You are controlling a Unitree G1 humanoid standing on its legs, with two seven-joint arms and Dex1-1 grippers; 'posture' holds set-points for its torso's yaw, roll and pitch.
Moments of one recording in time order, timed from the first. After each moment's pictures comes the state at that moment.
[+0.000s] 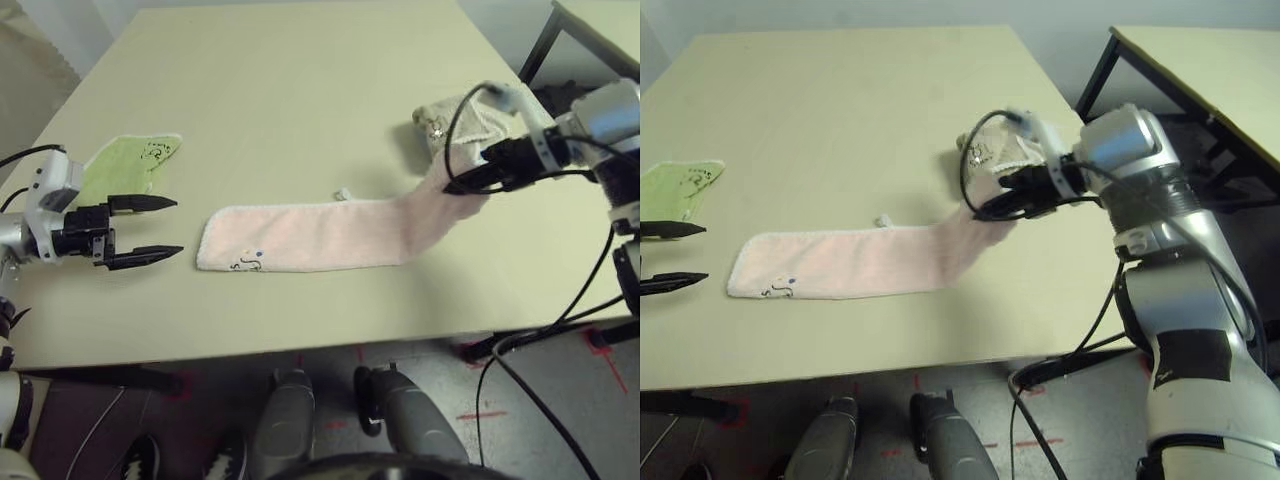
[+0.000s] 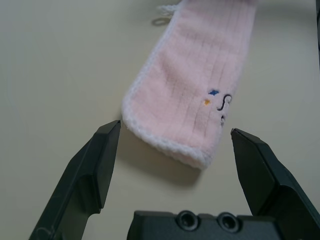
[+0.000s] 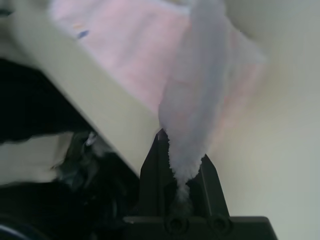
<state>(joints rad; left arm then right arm) -0.51 1.13 -0.09 0.83 -0.65 -0.28 -1.61 -1.23 -0.74 0.49 0.31 0.32 1.58 1.42</state>
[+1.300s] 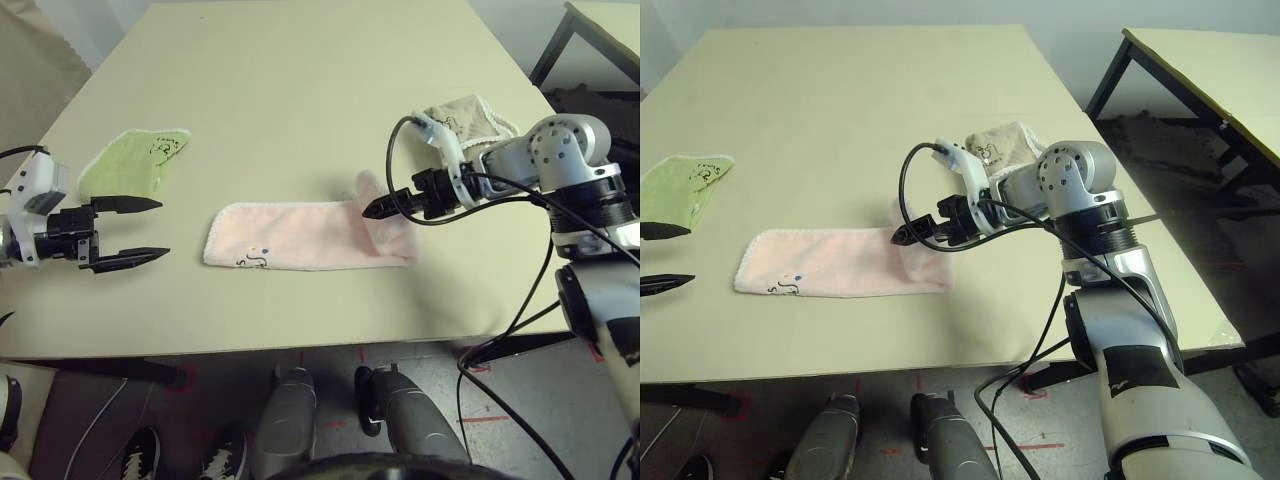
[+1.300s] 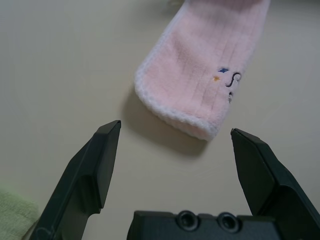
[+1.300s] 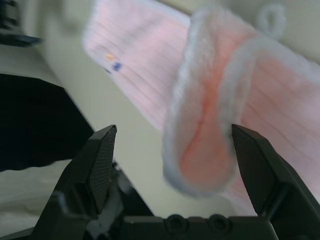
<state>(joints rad) -0.51 1.17 -0.08 0.90 -0.64 -0.33 -1.61 -1.11 -0.52 0.17 0.41 1.13 1.58 0.37</state>
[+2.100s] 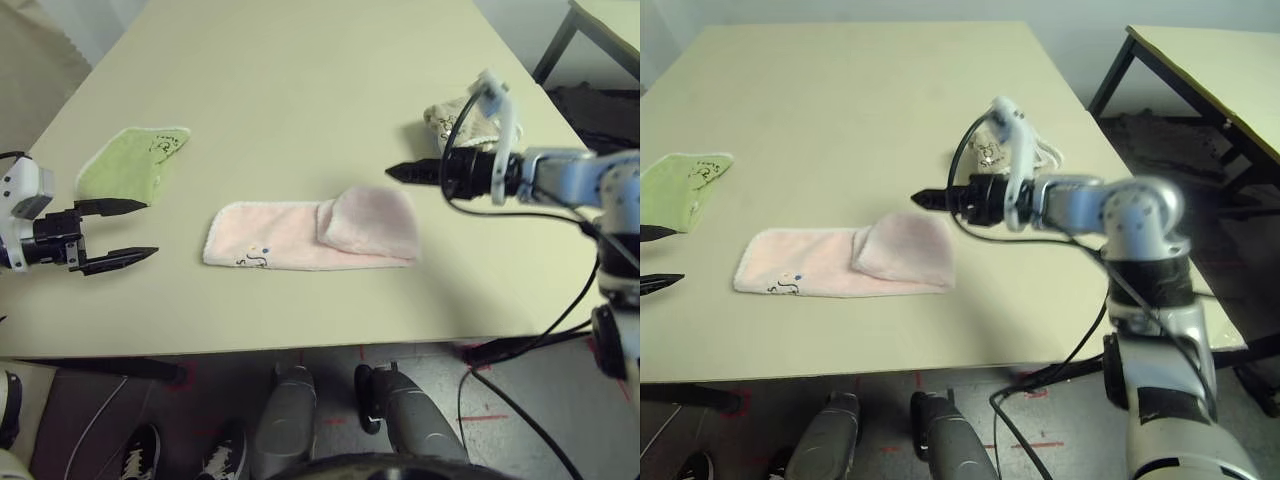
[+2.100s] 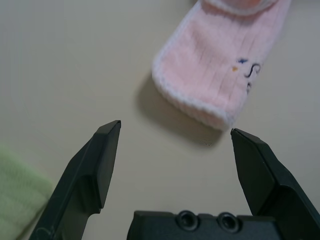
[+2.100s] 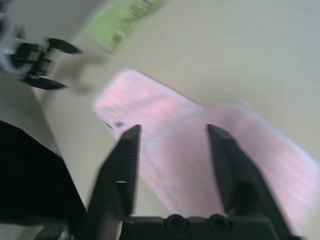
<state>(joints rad) -0.53 1.16 -0.06 1.01 -0.61 -0.38 -1.61 -0.67 -0.52 0.05 -0.17 1.13 1.09 0.33</state>
